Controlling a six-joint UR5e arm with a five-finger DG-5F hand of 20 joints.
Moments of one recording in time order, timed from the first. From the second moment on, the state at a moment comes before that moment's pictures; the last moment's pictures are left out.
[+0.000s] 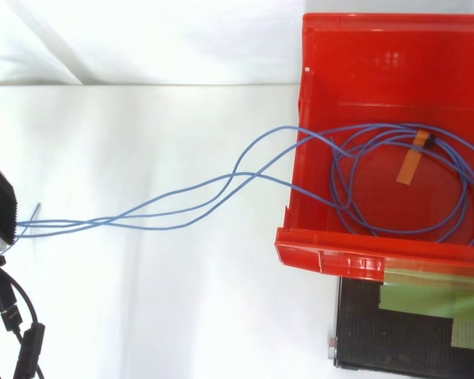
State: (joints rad) arm 0.13 -2.16 -1.12 -3.24 -1.64 0.10
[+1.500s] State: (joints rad) arm 0.13 -2.16 -1.12 -3.24 -1.64 0.09
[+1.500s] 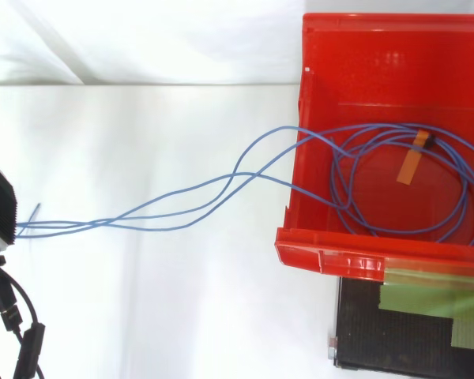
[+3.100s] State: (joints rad) arm 0.13 -2.16 -1.12 -3.23 -1.64 0.09
